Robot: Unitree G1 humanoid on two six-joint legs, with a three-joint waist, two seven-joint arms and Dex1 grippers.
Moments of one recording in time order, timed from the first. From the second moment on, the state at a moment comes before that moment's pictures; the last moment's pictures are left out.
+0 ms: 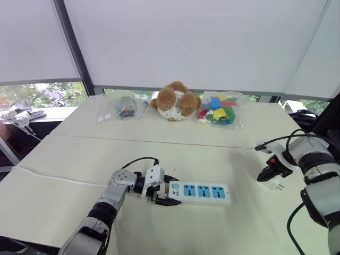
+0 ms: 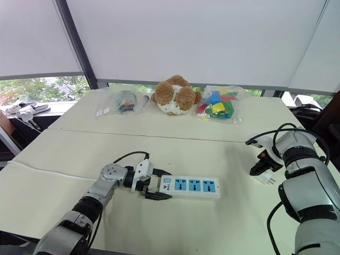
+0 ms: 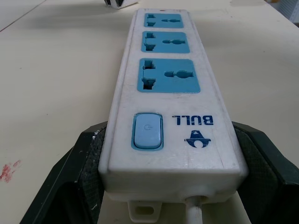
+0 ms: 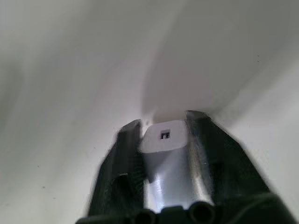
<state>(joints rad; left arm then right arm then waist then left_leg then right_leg) -0.64 0.26 -0.24 0.69 -0.11 -0.27 -1.36 -1.13 -0.83 0.42 1.18 -0.31 0.47 1.44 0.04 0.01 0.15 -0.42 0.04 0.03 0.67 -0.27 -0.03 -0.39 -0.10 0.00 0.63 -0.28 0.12</state>
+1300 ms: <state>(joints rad) -0.71 0.28 -0.24 0.76 -0.11 -0.24 -1.42 -1.15 -0.86 0.13 0.89 -0.01 0.62 1.59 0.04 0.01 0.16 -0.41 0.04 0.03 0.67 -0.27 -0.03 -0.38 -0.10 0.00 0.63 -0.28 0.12</state>
